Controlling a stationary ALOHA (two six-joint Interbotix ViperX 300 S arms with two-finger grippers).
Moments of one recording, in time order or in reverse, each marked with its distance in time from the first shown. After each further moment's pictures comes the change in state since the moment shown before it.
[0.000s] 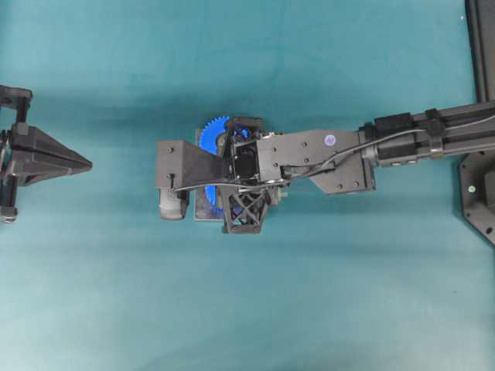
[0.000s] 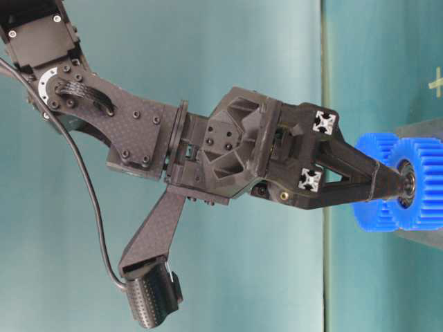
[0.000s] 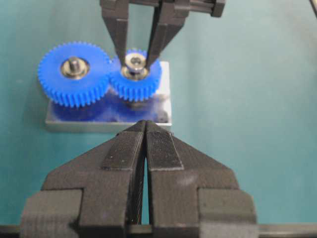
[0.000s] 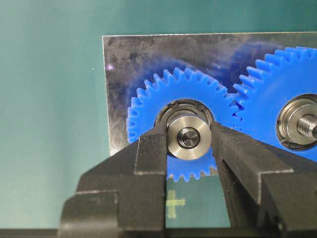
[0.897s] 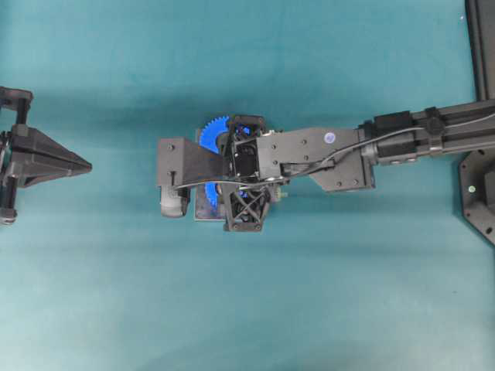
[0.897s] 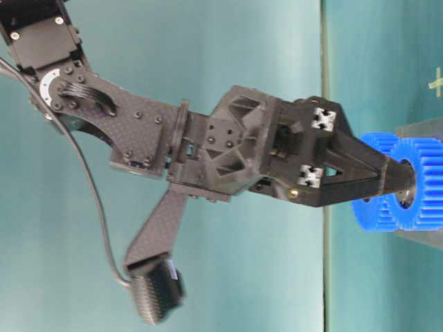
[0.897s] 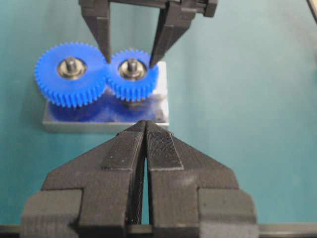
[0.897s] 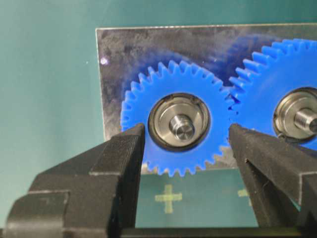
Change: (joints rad) left arm -0.008 0.000 0.000 0.000 0.000 0.000; right arm -0.006 -0.023 0.002 0.002 0.005 0.003
